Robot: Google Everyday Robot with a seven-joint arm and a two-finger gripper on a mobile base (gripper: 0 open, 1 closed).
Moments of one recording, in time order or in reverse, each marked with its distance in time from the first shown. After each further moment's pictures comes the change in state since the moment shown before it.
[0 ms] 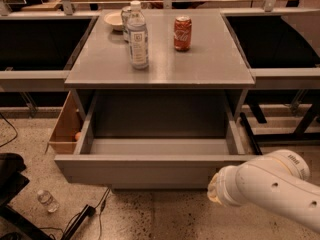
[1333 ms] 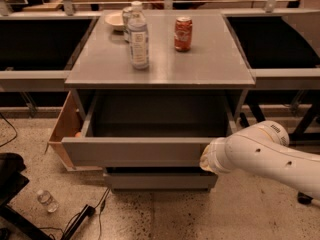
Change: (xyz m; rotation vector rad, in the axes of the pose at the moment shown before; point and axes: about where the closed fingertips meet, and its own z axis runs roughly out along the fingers) arm -0.021 -0.090 0.021 0.090 -0.035 -0.056
